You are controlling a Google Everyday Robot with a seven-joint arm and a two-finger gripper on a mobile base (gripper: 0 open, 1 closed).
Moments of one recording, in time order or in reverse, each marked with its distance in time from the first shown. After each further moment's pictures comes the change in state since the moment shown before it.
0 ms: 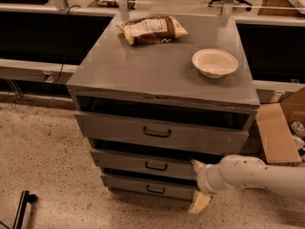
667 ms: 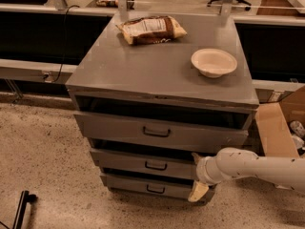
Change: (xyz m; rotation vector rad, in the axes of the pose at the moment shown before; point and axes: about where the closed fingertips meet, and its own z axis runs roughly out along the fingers) arm 0.021 -0.045 0.037 0.037 0.001 0.012
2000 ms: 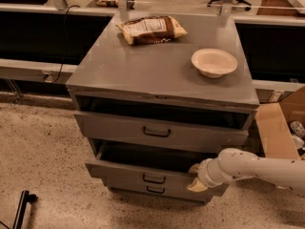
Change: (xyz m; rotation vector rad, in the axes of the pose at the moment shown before) arm 0.011 0.013 0.017 -0.063 -0.013 0.023
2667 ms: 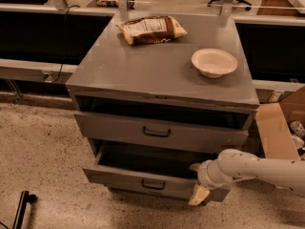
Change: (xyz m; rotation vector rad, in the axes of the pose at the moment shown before) arm -0.003 -0.001 -0.005 0.000 0.000 0.000
